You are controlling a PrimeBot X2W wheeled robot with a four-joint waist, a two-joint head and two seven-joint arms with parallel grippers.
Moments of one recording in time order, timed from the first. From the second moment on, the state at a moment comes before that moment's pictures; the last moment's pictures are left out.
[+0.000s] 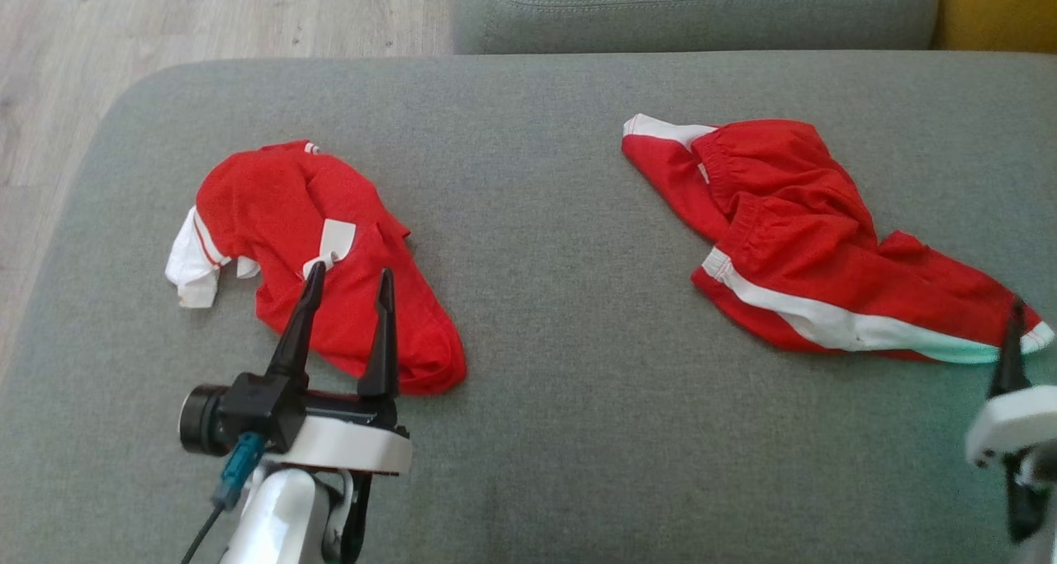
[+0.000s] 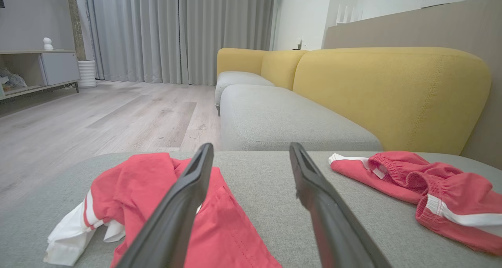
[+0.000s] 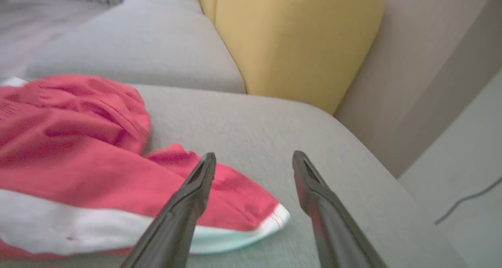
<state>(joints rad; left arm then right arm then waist) -0.18 0.05 -0.23 0.27 -0.19 -0.02 -0.25 -0.16 -0.04 -0.49 0.35 -0.28 0.12 -0.06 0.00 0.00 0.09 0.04</state>
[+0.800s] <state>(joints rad) -0.19 0.05 -0.25 0.27 -0.19 -0.03 -0.25 -0.24 -0.05 0.03 0.49 -0.24 0.12 -0.17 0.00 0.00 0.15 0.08</state>
